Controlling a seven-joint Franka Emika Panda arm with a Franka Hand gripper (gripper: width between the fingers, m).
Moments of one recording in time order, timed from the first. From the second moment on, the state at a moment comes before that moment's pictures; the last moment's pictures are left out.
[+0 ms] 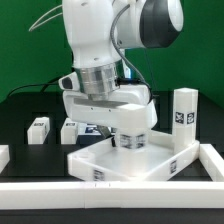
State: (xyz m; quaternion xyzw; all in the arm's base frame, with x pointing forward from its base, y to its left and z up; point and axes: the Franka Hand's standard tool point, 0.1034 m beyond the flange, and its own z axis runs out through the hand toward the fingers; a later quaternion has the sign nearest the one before) arm 0.488 -0.021 0.011 -0.96 0.26 0.05 0.07
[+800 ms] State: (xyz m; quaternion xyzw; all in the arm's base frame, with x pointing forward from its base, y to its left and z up) arm 0.516 -0.022 0.011 -1.00 -0.06 0.04 0.06
